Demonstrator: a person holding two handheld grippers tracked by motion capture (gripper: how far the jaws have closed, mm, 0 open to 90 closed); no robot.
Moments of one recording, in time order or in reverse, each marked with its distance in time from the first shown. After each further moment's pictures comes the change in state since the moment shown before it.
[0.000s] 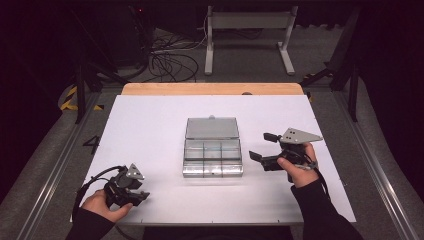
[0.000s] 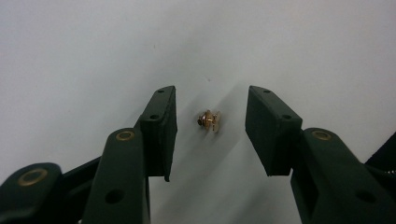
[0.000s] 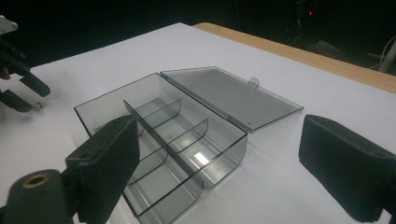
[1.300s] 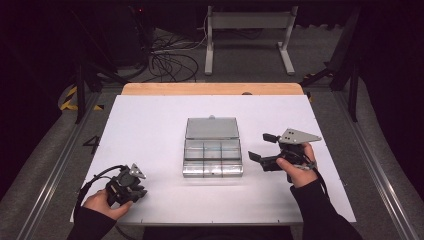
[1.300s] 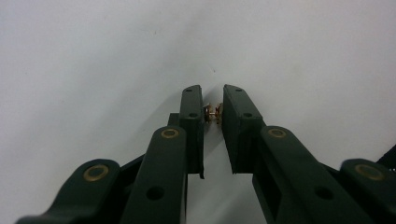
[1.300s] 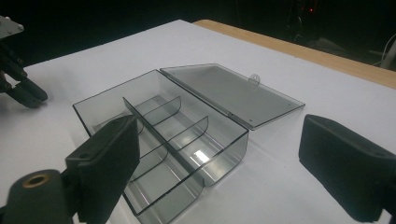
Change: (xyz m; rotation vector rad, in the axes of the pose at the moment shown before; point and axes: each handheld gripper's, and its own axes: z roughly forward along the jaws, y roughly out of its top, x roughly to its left) left arm 0.002 0.003 0.004 0.043 -0.003 -0.031; right arm 0.000 -0.002 0.003 0.009 0.001 0.005
